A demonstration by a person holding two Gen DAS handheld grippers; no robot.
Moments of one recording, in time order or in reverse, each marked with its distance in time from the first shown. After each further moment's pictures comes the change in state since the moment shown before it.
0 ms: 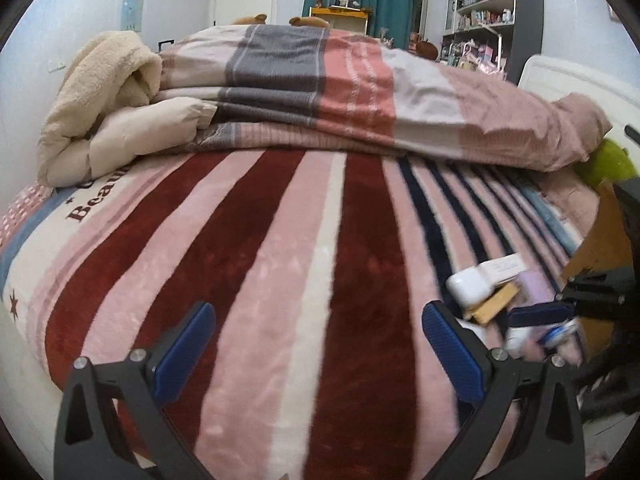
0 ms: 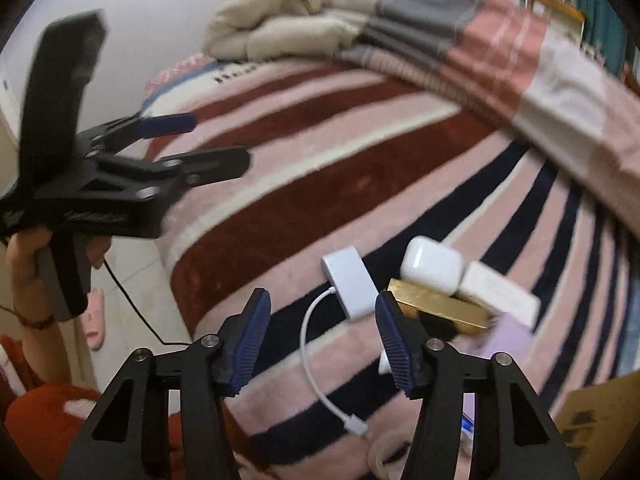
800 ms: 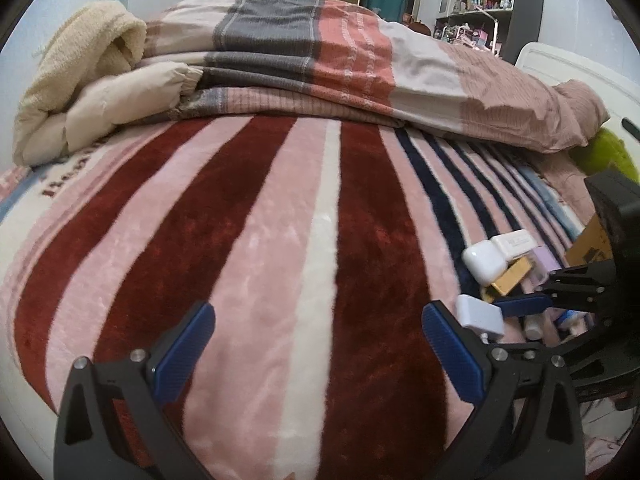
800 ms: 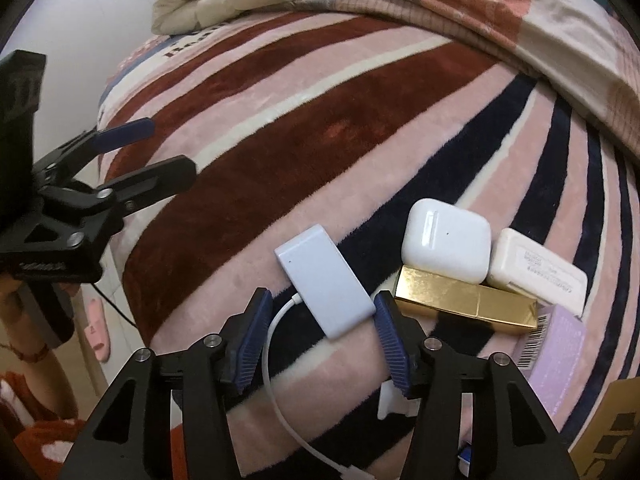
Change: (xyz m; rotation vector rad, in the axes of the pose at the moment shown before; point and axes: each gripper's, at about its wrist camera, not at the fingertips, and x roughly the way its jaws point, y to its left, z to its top) left arm 0.031 0.012 -0.012 -0.028 0.083 -0.102; right arm 0.060 -0.021 0.008 0.116 0.140 -0.020
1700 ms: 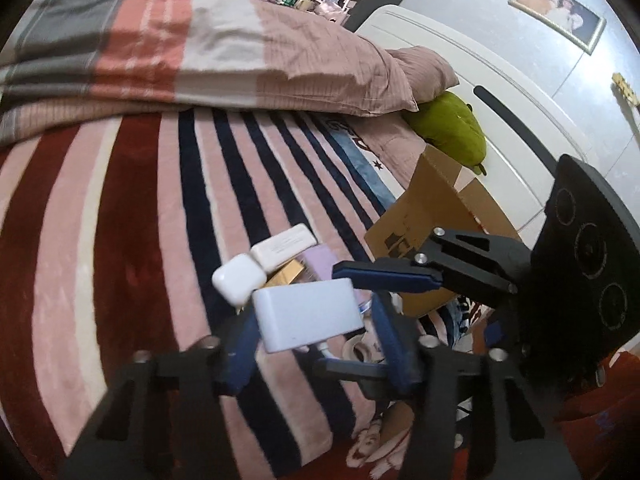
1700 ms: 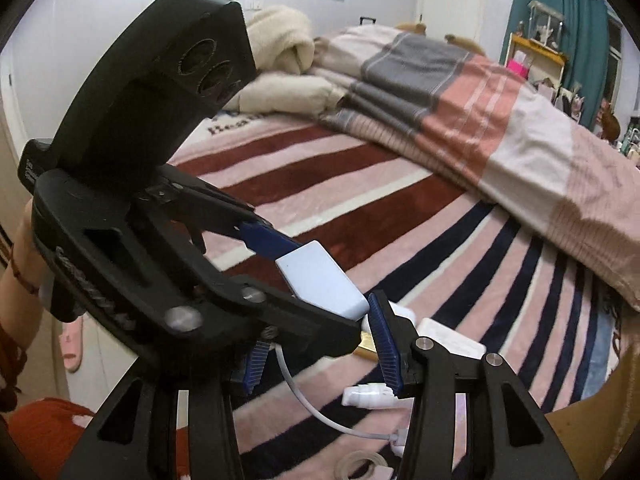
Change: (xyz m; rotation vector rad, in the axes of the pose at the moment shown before) left arm -0.026 -0.110 0.073 0.162 0.222 -0.607; right arm -0.120 0.027 -0.011 -0.163 -0.359 -0.095
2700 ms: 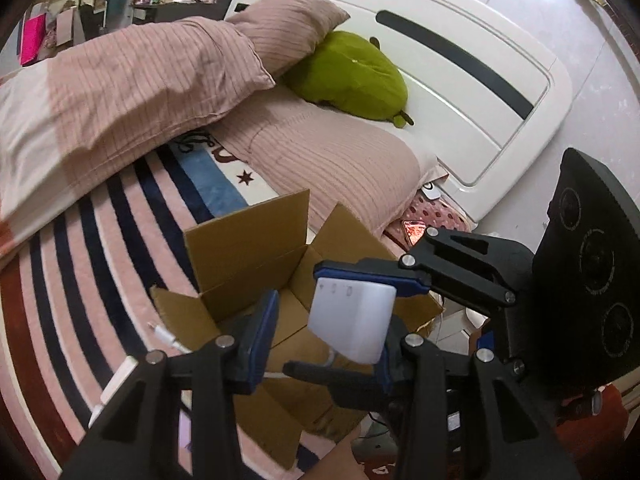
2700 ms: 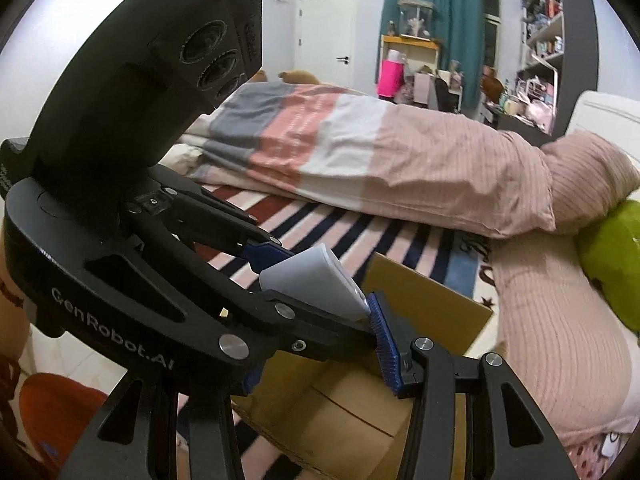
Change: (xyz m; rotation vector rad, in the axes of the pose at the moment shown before) left arm 0.119 -0.233 0.120 0.308 0.196 -0.084; right arm -0.179 -0.161 -0.065 0.270 -0.097 -0.255
